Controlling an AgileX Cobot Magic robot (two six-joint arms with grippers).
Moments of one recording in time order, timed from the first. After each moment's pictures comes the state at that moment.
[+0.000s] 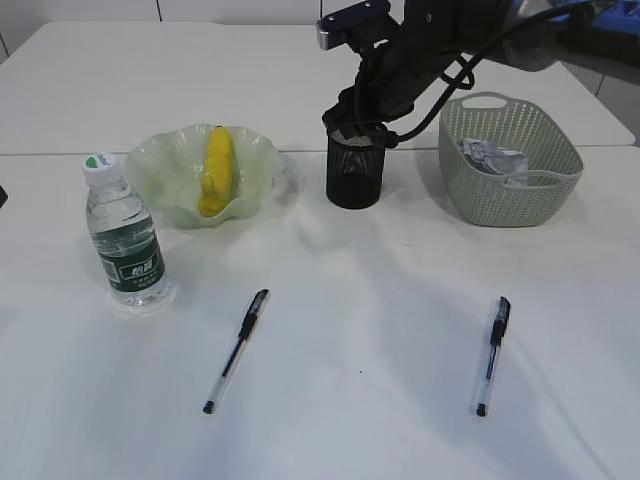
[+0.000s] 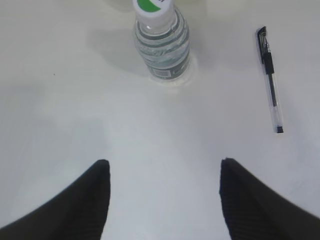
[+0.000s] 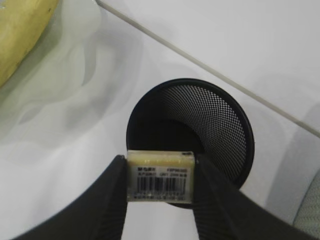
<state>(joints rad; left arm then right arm) -0.34 1.21 -1.10 0.10 1.03 -0.01 0.34 2.31 -2.10 0.02 0.74 -0.25</state>
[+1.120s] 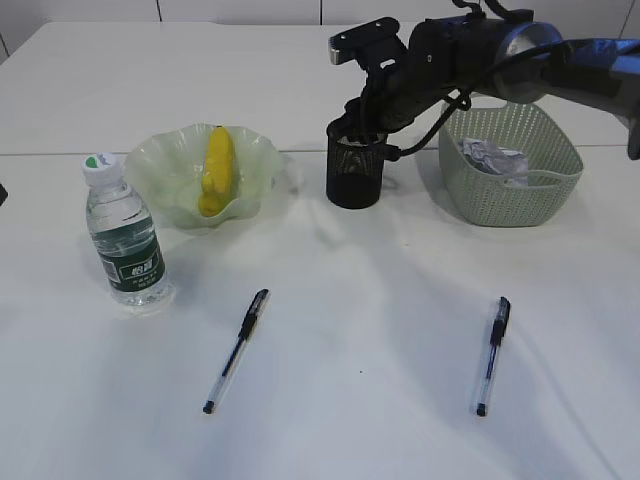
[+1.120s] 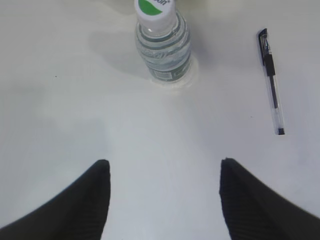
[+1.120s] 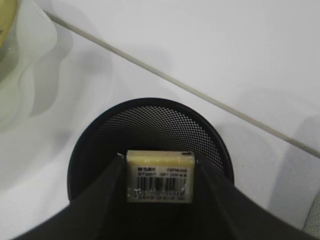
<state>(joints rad) -0.34 1.21 -1.10 0.10 1.02 -0.01 0.31 2.40 -2.11 0.02 0.55 -0.23</state>
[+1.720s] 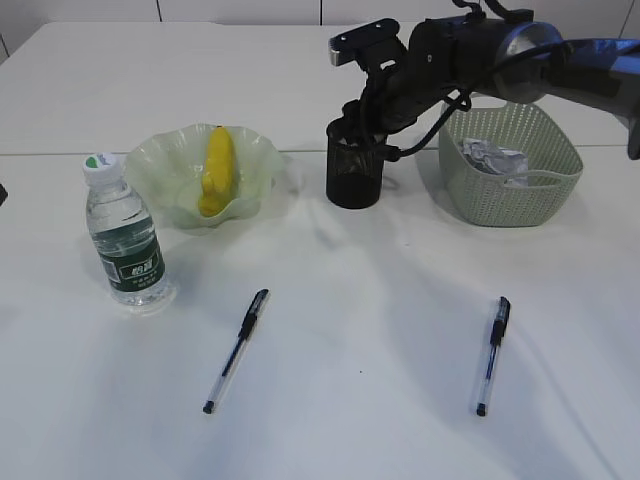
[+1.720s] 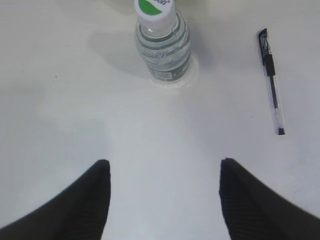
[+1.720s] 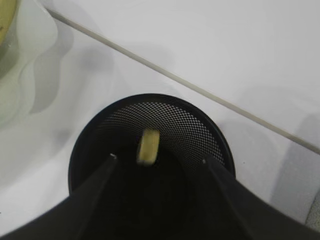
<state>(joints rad) -0.34 1.21 -1.10 0.10 1.02 -0.01 0.31 2.40 -2.11 0.02 0.56 -0.23</state>
